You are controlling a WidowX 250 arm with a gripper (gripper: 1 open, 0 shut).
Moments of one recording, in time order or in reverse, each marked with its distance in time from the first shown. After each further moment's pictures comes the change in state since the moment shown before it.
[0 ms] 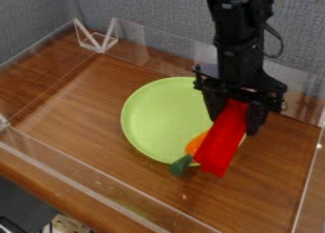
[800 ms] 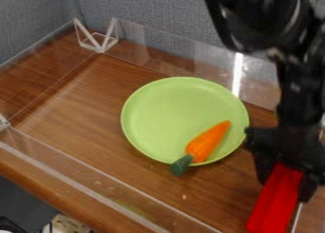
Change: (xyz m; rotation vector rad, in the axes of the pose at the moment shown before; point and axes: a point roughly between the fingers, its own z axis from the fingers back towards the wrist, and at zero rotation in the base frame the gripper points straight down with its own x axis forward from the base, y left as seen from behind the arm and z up) arm -0.013 -0.065 -0.070 0.044 0.012 -0.006
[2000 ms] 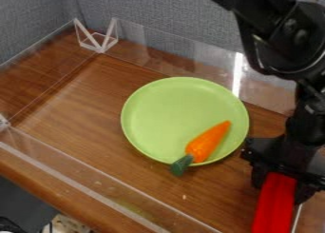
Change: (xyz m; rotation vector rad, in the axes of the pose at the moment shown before) arm 0.000 0.001 -0.008 0.144 -0.036 0.160
